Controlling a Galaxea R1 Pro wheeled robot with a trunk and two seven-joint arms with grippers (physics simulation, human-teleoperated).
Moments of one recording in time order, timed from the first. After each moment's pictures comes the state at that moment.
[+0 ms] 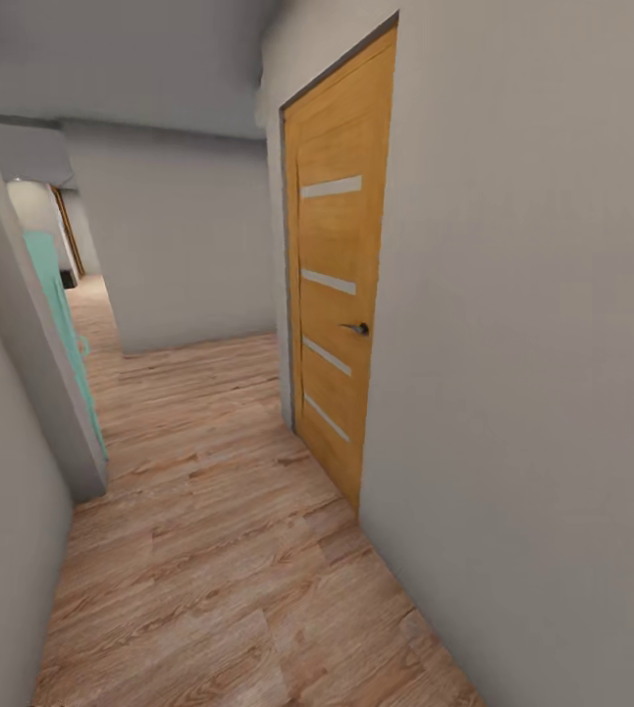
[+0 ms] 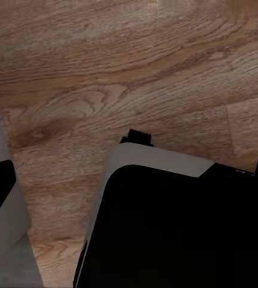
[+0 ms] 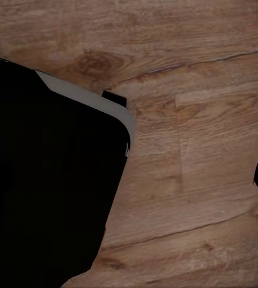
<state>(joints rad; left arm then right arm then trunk) -0.20 0.00 0.03 -0.01 0.22 -0.13 0.12 -0.11 0.02 0.11 0.03 0.26 -0.16 -0.14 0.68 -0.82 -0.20</state>
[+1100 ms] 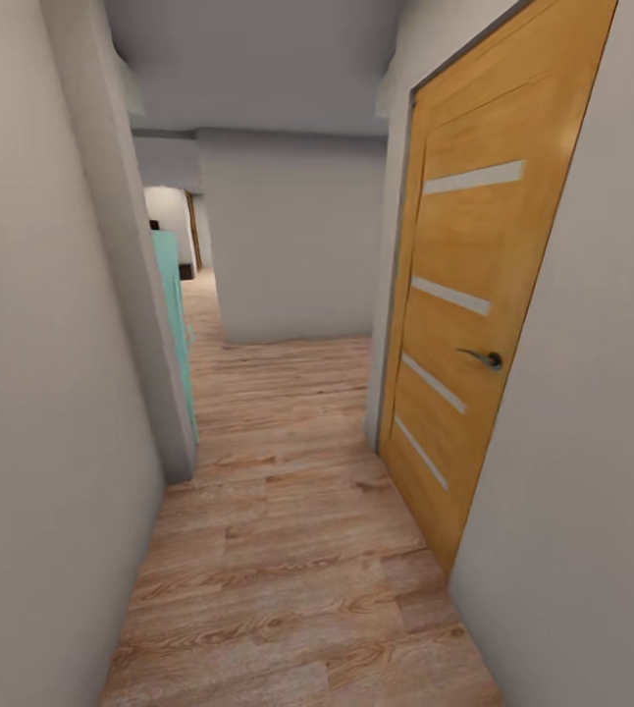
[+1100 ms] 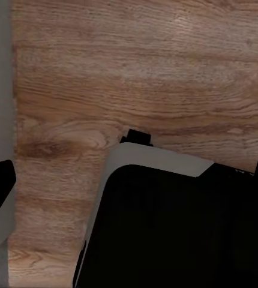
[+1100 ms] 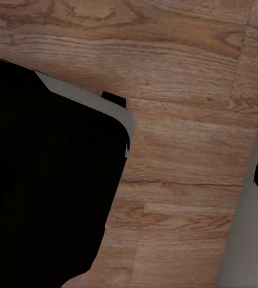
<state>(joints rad) -0.20 0.00 0.03 -0.01 0.22 -0.13 0.12 -0.11 0.02 0.11 0.03 0.26 -0.16 -0.14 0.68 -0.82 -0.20</state>
